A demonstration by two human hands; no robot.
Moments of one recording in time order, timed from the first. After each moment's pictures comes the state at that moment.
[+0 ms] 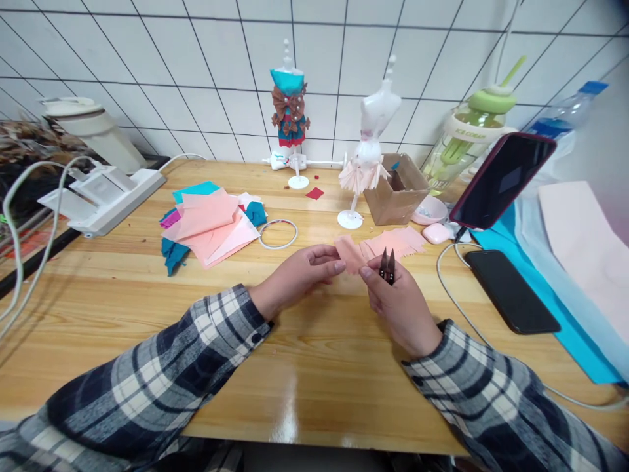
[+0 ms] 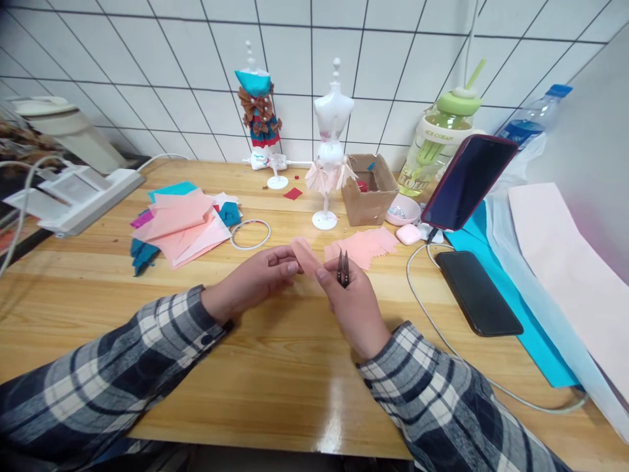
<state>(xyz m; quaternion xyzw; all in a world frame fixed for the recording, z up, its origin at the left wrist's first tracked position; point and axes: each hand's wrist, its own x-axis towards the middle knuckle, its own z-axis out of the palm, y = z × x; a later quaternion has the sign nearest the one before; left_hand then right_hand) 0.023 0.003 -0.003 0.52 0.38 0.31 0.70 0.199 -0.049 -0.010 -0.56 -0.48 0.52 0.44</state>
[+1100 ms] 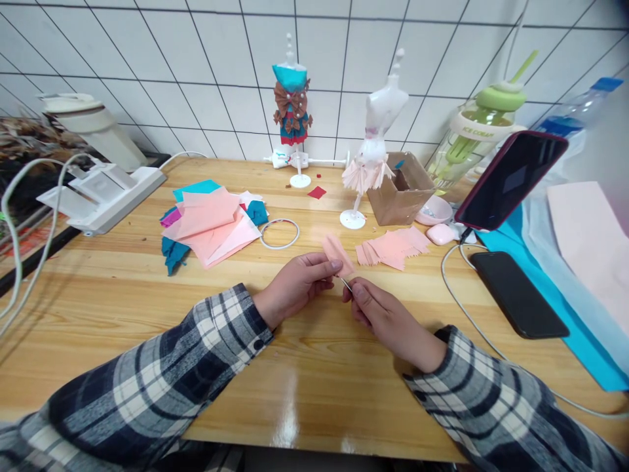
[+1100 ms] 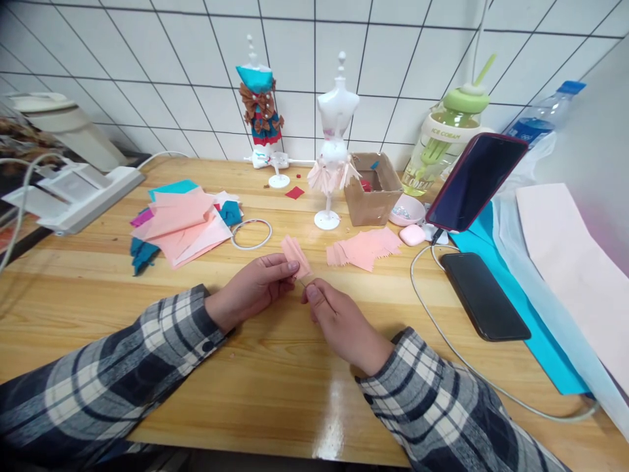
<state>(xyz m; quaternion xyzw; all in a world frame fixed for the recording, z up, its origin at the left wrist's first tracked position) 0.024 -0.005 -0.014 0.33 0.38 0.36 0.79 0.199 -0.063 -0.015 -0.50 -0.63 0.52 0.28</state>
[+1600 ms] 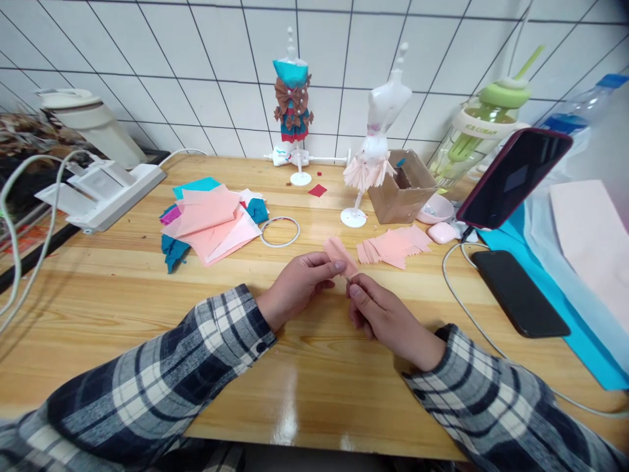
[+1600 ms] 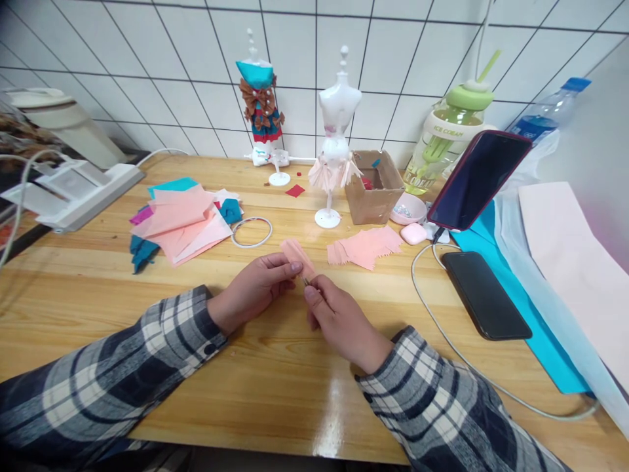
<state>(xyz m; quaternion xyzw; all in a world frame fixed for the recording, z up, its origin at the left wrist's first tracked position) 0.027 -0.010 -0.013 0.37 0.39 0.38 0.75 0.197 -0.062 -0.015 -0.50 -0.62 0.54 0.26</state>
